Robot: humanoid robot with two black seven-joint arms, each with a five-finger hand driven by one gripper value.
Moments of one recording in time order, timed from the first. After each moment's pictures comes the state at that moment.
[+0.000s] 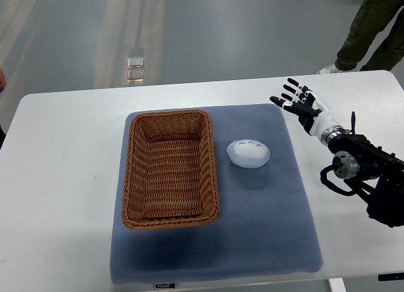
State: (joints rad) left arm -0.10 0.00 -0.12 -0.08 0.07 -0.04 -0.04; right arm 0.65 -0.25 0.65 0.75 -0.25 -0.04 0.31
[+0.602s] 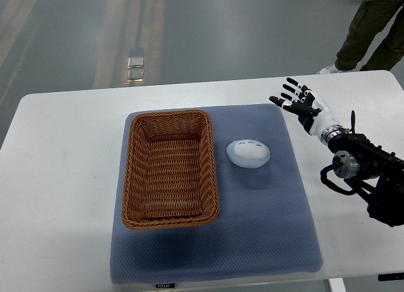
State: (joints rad) left arm -0.10 0.00 -0.12 -0.08 0.07 -0.04 -0.04; right arm 0.66 -0.25 0.65 0.75 -0.25 -0.04 0.31
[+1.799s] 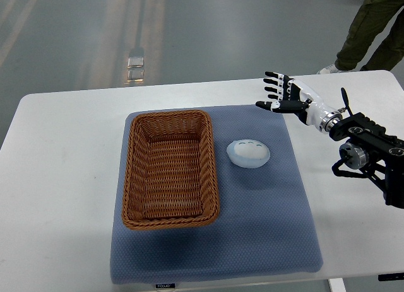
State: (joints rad) left arm -0.10 0.00 -0.12 -0.07 0.07 -0.04 -0.04; right arm 0.77 -0.33 0.50 0.76 -0.49 0.10 0.31
